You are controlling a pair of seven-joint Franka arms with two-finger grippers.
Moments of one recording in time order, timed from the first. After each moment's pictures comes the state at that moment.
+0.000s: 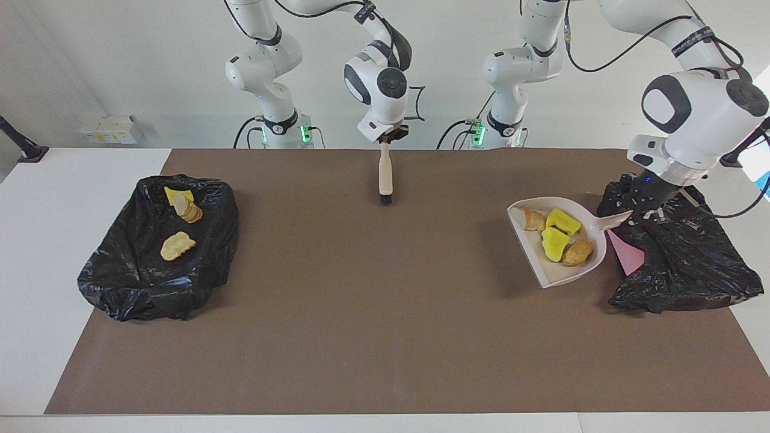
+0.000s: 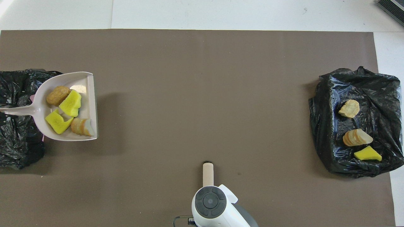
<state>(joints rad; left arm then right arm) 0.25 0.08 0.02 -1.82 -0.05 1.91 1.81 0.77 -0.04 0.13 -2.36 0.36 1.99 0.72</state>
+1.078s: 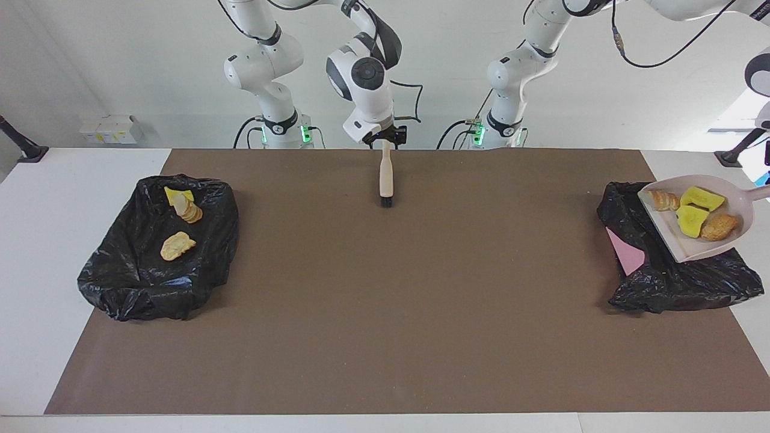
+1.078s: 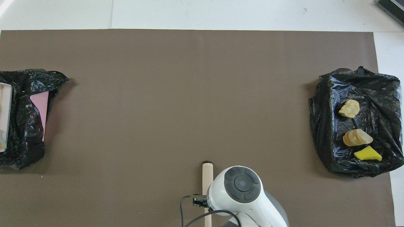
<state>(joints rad) 0.47 0.20 0.03 -1.57 0.34 2.02 2.04 0.59 -0.16 0.11 -2.27 0.35 1.92 0.67</state>
